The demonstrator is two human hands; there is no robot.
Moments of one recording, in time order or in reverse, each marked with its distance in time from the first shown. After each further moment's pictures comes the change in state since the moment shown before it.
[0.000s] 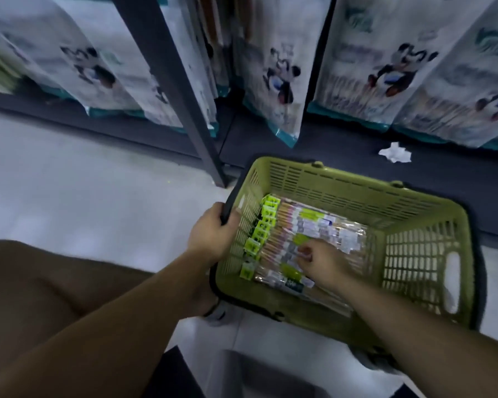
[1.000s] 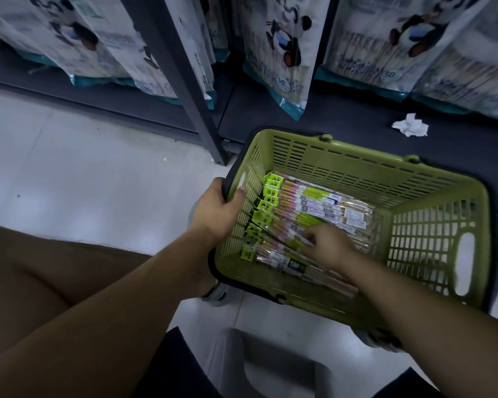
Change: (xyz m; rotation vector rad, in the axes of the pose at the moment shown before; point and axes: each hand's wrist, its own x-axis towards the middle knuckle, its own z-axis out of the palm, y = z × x) left_hand 0.005 0.000 0.007 -0.091 -0.012 0.004; right_hand 0.011 0.013 0.004 -0.124 -0.100 -0.036
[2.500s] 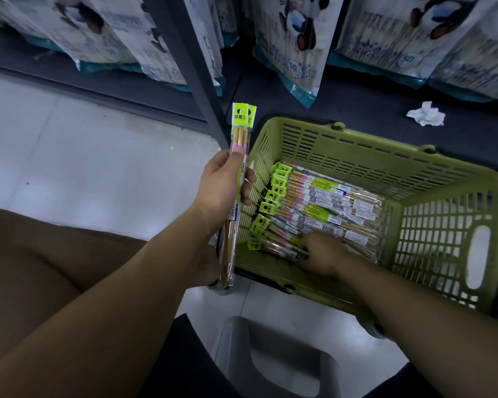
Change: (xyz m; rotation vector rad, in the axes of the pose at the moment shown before) left_hand -0.008 0.039 -0.018 -0.655 -0.057 -0.041; right_hand 0.003 -0.009 0.033 -0.303 -0.256 -0.138
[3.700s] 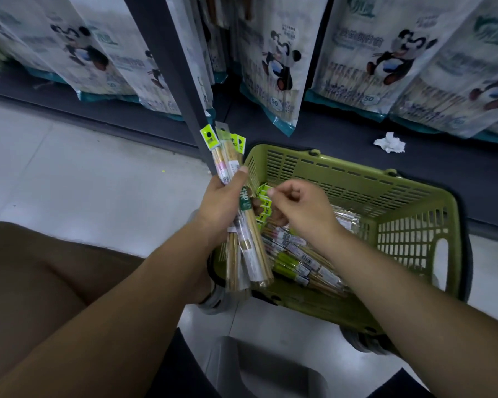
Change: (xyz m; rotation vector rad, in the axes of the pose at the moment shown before) left_hand -0.004 0.004 0.020 -0.122 0.001 -0.042; right_hand -0.048 -0.069 -0.124 1.137 0.656 -0.054
